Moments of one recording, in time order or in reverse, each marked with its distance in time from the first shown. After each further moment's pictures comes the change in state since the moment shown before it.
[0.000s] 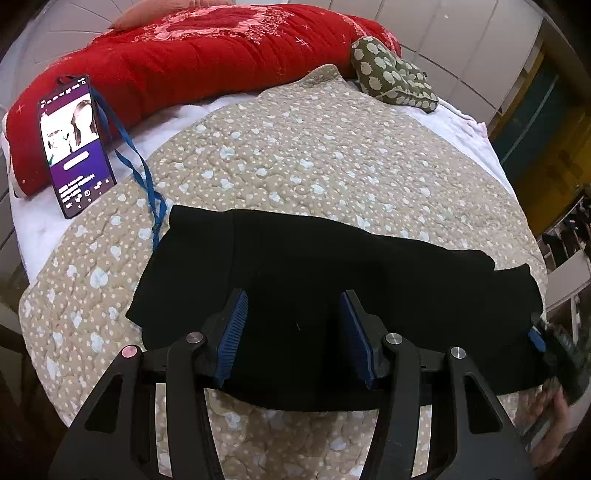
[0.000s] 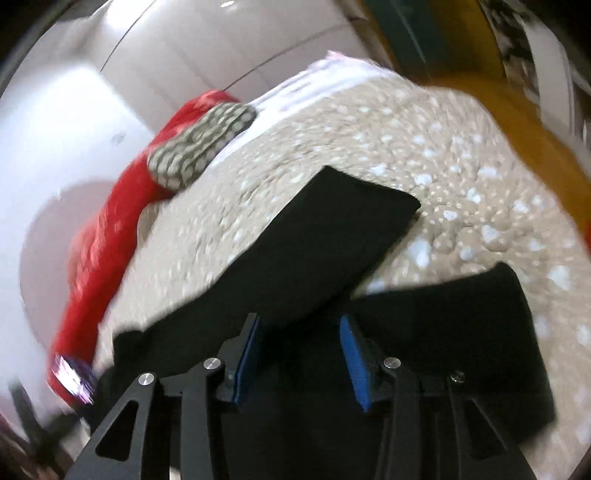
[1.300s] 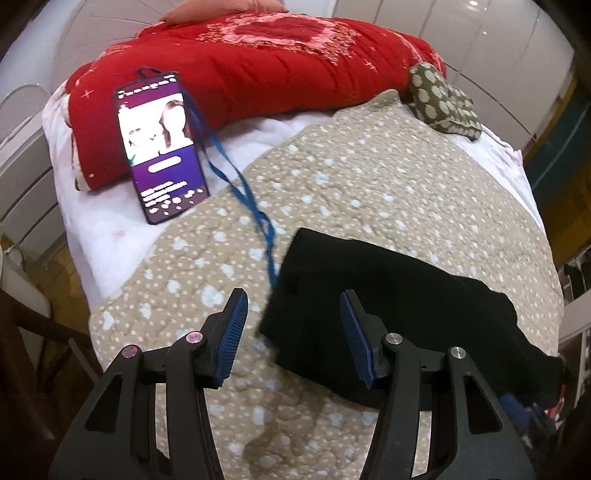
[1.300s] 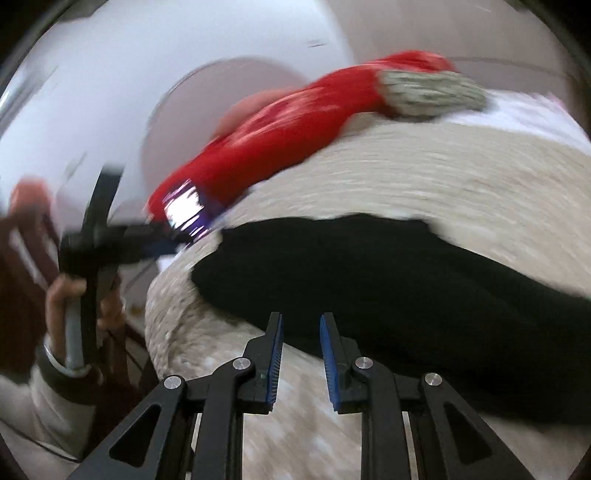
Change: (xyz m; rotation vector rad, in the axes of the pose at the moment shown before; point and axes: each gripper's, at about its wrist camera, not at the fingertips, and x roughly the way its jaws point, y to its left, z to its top) left arm -0.035 0.077 0.019 -0.106 -0.016 0.115; right arm -0.008 0.207 -0.149 -0.719 0.222 0.418
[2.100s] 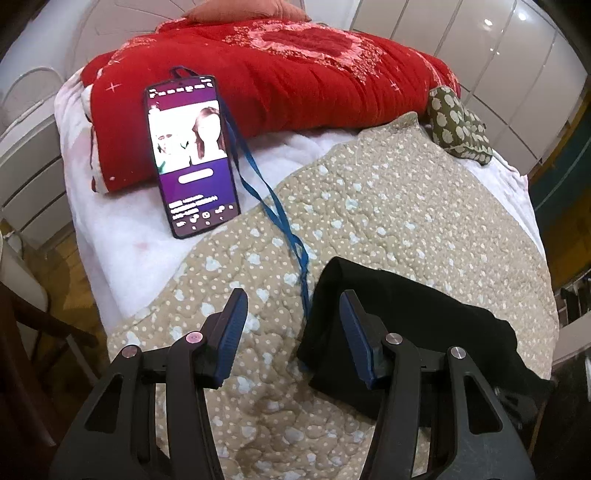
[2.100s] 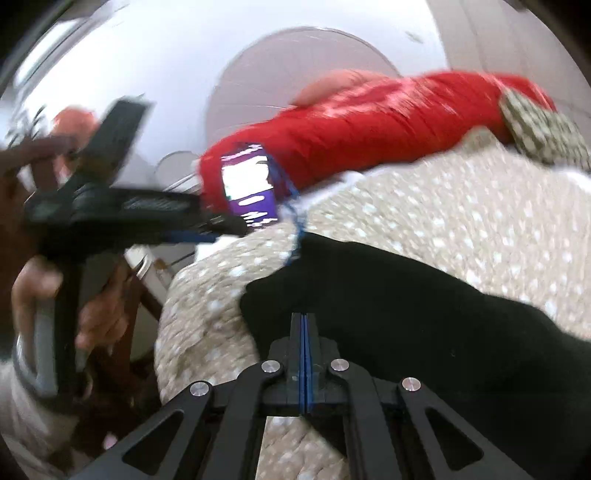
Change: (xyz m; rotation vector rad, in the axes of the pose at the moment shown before) left arm -0.001 0.033 0.015 -0.069 -0.031 -0.004; right arm 0.101 0.066 0.044 -0.257 0.056 0.145
